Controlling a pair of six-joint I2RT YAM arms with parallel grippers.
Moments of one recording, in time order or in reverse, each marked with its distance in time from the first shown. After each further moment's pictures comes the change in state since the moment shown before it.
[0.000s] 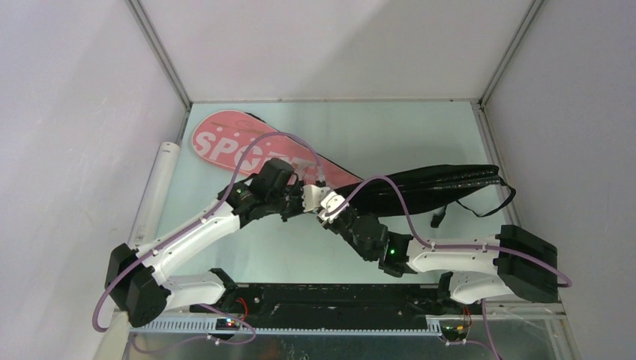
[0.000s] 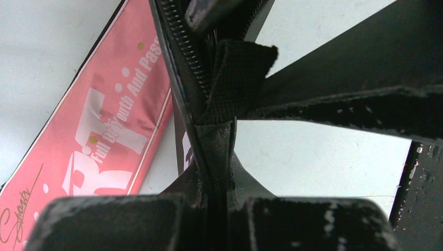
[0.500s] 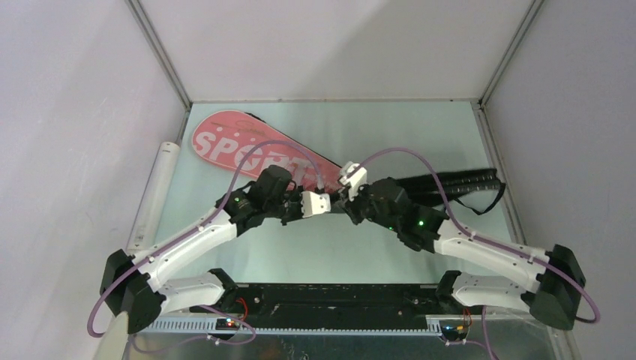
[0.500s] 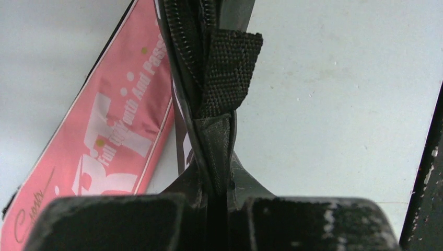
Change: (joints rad) left arm 0.000 -0.057 -0.074 0.069 -0.035 -0.008; right arm -0.230 -0.160 0.246 -0.736 -0.403 0.257
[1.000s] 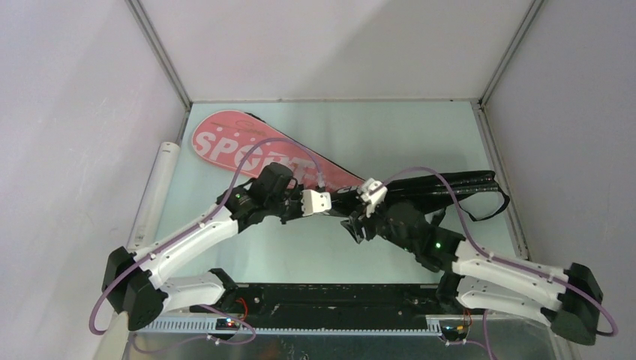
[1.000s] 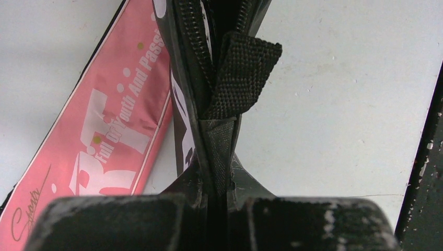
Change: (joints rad) left arm -0.010 0.022 0.027 -0.037 0.012 0.041; right arm 0.011 -0.206 -0.240 0.077 0.003 0.105
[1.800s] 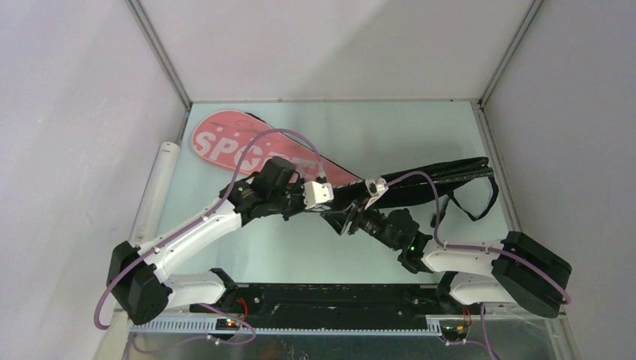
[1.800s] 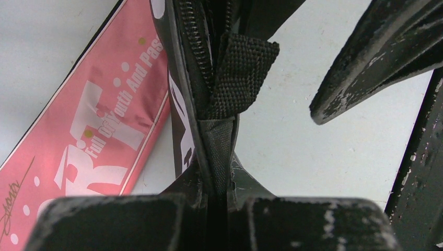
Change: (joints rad) left arm 0.010 0.056 0.067 -0.033 0.005 -0.090; right arm -0.043 0.289 -0.264 0.940 -0.111 0.457
